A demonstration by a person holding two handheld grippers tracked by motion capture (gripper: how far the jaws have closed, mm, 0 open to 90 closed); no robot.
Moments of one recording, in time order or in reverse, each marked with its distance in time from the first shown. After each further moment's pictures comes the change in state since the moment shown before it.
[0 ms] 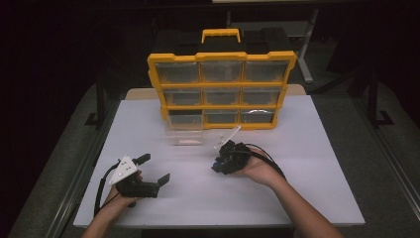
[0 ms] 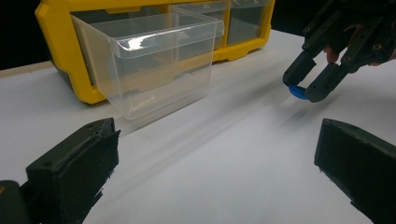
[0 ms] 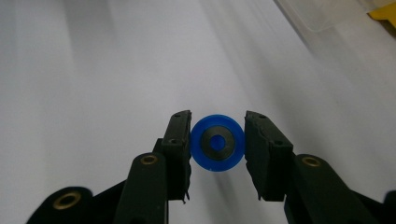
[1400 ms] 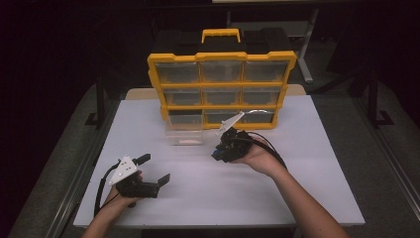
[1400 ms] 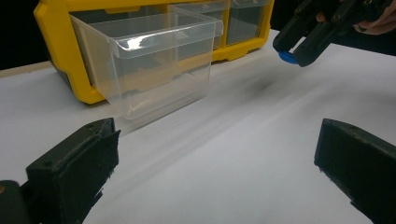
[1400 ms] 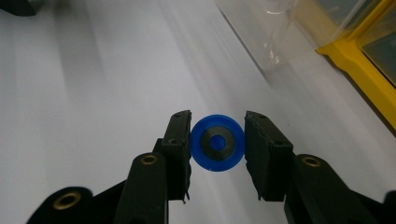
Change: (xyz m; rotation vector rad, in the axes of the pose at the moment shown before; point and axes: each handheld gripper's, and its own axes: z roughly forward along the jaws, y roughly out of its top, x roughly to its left) left arm -0.001 0.000 0.001 -0.005 -0.002 -0.005; right arm -0.014 0.021 -0.023 -0.040 -0.024 0.049
